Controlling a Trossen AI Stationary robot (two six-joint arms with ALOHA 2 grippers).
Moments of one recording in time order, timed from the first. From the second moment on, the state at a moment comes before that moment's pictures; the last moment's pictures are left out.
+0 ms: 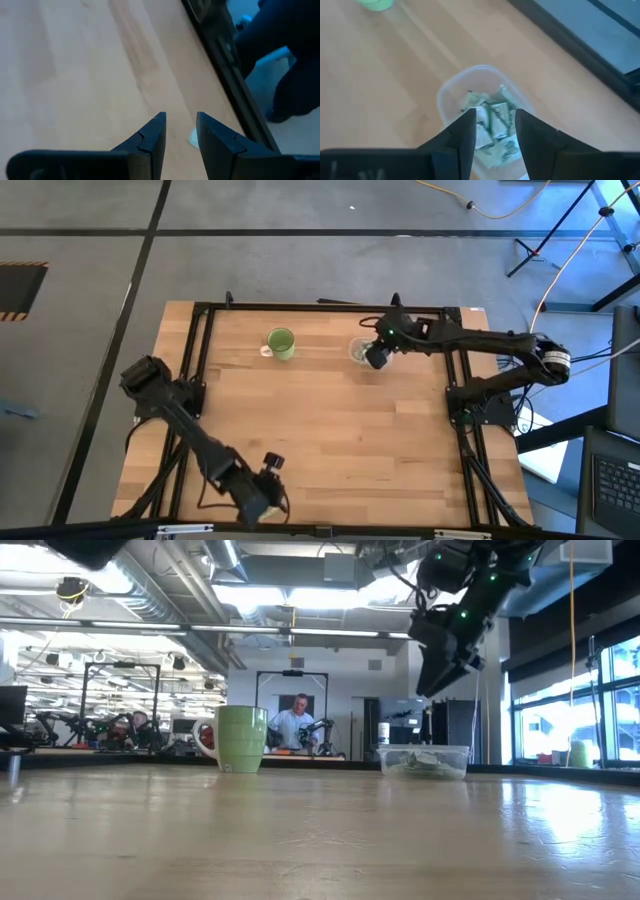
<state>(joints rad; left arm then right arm) -0.77 1.75 1.22 -0.47 -0.25 -0.36 -0.37 1.33 0.92 -0.51 0.24 0.28</state>
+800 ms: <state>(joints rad) -0.81 1.97 1.23 -0.46 -0.14 -0.41 -0.26 1.33 0.92 -0.51 0.24 0.41</state>
